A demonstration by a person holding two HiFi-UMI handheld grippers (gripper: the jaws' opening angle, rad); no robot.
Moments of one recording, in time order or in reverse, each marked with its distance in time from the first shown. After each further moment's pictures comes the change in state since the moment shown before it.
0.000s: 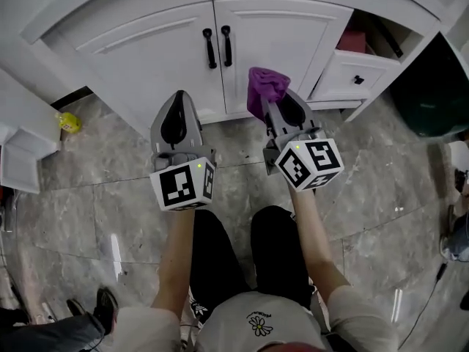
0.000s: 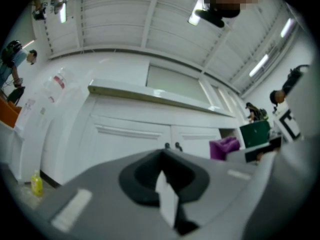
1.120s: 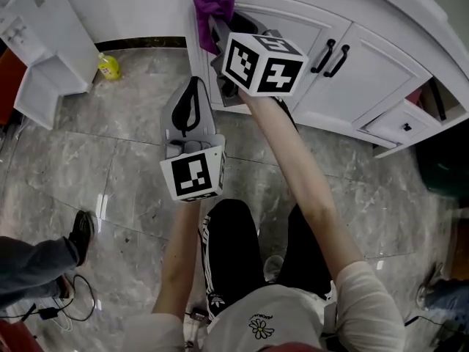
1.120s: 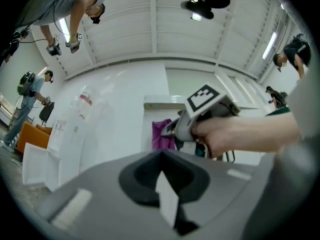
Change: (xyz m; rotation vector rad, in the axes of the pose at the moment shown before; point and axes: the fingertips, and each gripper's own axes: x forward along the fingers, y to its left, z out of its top) left arm -0.083 0.175 0.024 0.083 -0.004 0.252; right arm 0.230 0.283 -0.001 0.046 0.134 0.335
